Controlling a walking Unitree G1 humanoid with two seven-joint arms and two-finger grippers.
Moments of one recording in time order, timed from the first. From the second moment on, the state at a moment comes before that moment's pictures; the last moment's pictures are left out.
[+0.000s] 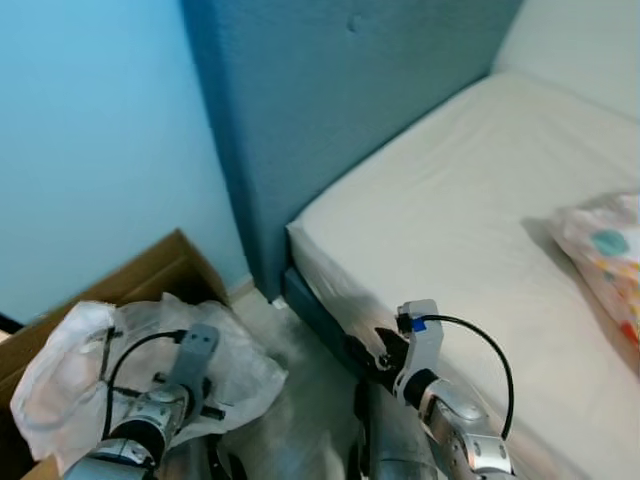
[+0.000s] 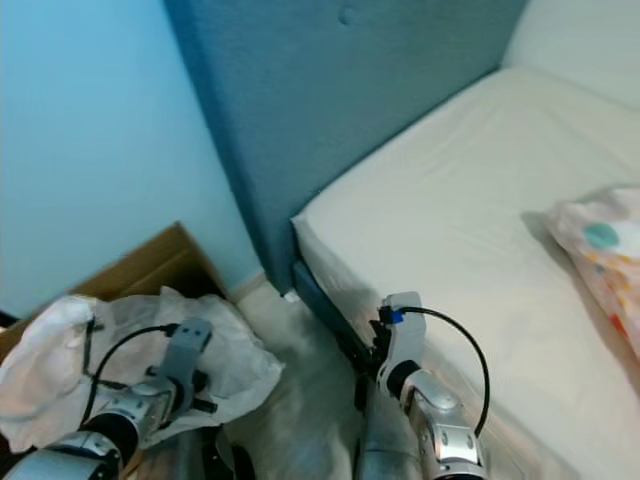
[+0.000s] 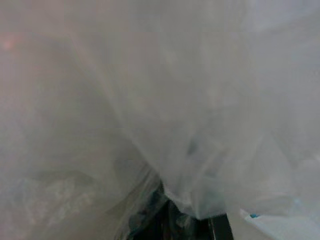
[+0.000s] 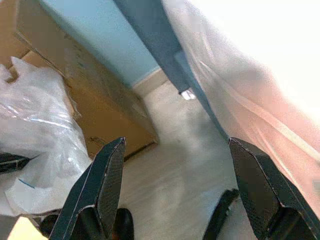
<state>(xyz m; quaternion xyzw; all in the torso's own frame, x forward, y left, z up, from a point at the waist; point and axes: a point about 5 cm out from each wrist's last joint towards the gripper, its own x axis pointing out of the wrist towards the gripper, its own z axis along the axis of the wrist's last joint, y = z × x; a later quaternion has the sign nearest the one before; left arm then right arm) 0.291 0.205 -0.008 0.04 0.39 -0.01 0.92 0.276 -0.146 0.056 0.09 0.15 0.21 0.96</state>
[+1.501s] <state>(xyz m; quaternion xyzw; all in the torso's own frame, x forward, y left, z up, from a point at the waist) 0.307 0.272 0.033 0.03 0.28 0.09 0.96 0.269 -0.162 0.078 0.06 0.18 0.17 0.97</state>
